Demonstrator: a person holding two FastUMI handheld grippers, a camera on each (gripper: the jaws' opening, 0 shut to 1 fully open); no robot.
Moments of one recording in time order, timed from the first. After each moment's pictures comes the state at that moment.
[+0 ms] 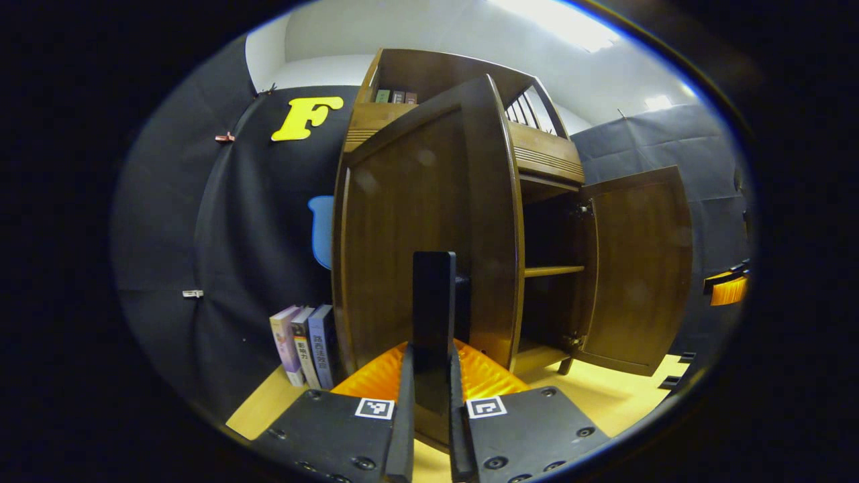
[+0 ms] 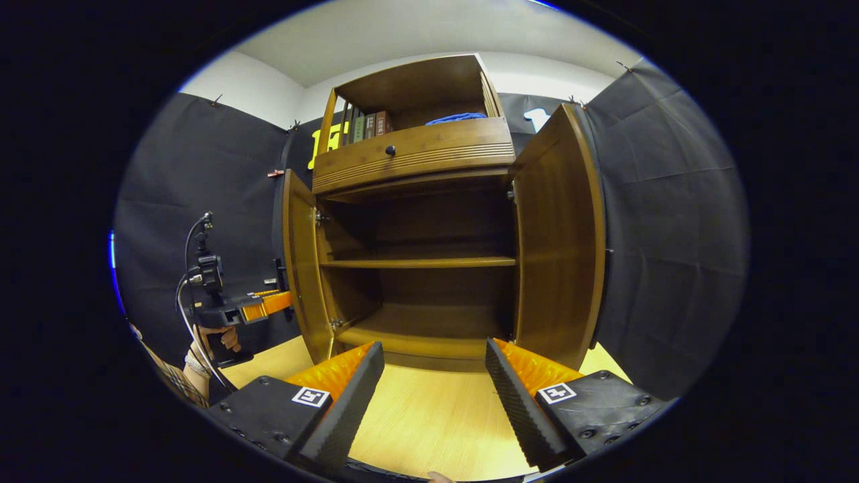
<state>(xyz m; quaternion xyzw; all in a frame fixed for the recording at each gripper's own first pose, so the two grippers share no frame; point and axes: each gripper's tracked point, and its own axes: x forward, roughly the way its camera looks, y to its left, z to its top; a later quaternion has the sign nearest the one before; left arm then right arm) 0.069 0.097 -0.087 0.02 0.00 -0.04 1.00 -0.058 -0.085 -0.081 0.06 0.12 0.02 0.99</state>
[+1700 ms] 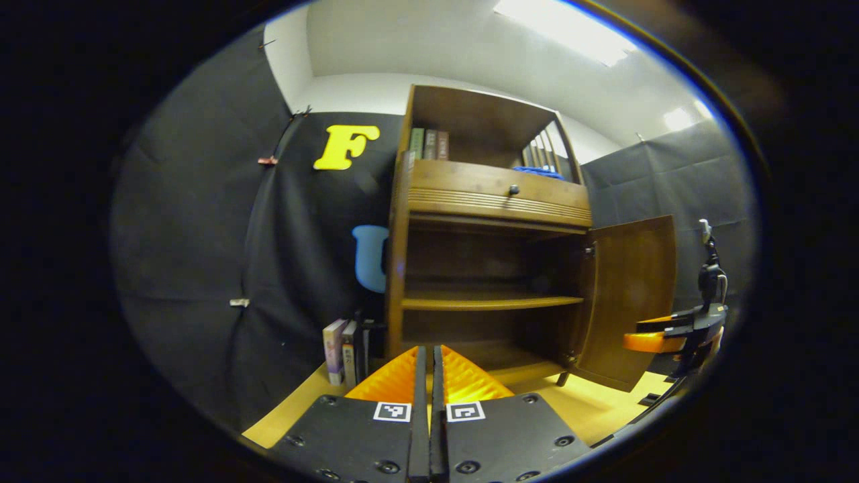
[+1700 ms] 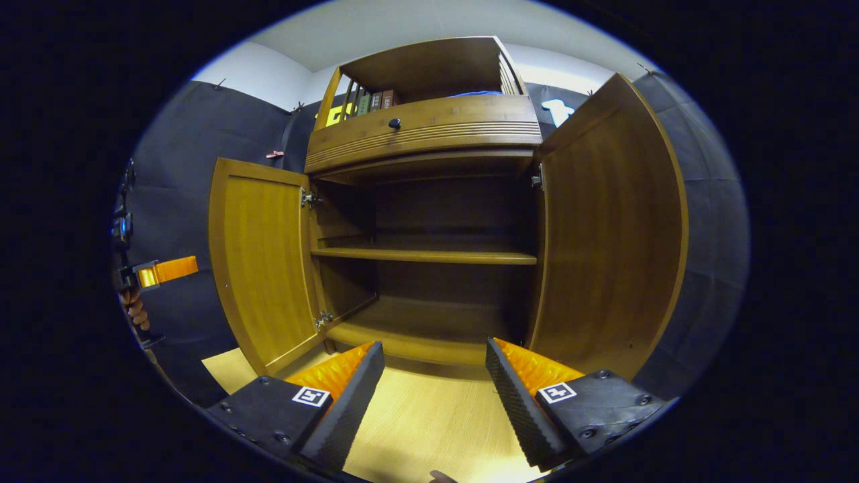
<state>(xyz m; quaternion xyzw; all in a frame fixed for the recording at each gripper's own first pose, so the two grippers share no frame) -0.039 0.097 -0.009 0.01 -0.04 0.00 1.00 0.020 -0.072 -0.103 0.03 0.13 0.03 0.99</state>
